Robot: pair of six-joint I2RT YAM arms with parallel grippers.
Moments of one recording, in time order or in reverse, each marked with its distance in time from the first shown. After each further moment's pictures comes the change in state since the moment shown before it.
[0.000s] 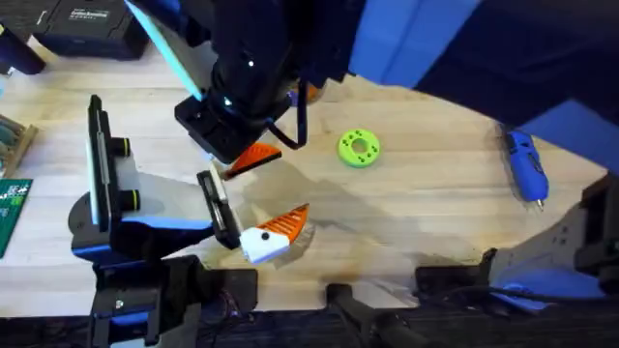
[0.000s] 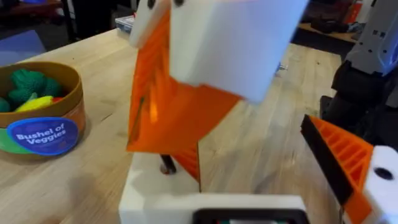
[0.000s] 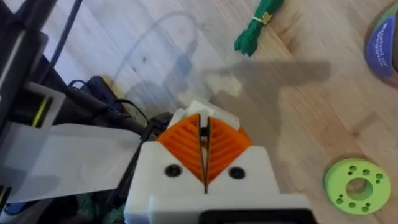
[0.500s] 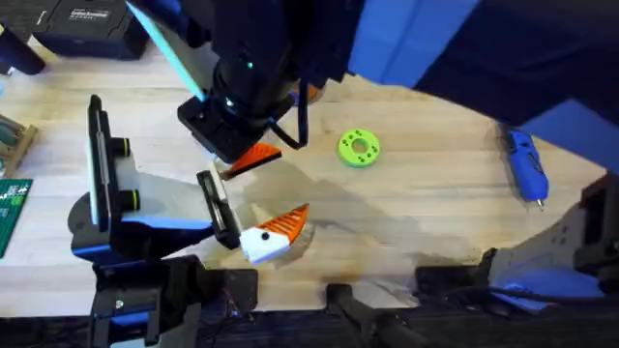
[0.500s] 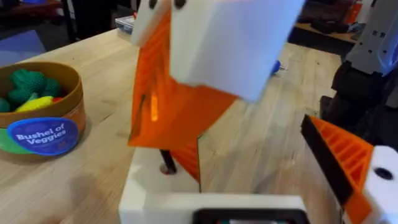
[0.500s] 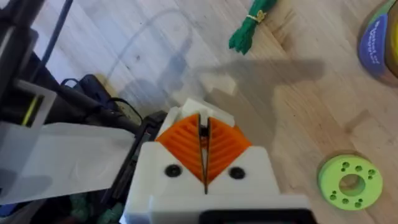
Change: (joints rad) left arm 0.000 0.000 0.000 0.000 0.001 -0.001; right arm 0.000 0.001 0.004 -0.014 0.022 -0.008
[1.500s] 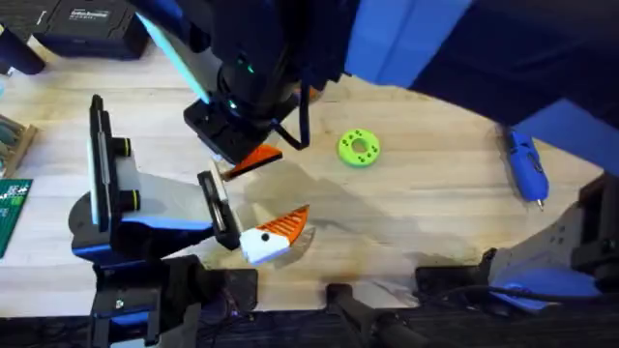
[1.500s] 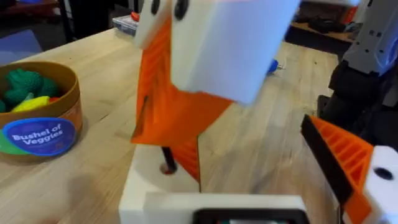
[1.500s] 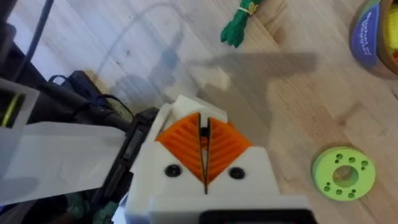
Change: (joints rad) left arm 0.000 0.000 0.000 -0.001 0.007 -0.001; right arm 0.000 0.006 0.002 -0.032 0.024 0.000
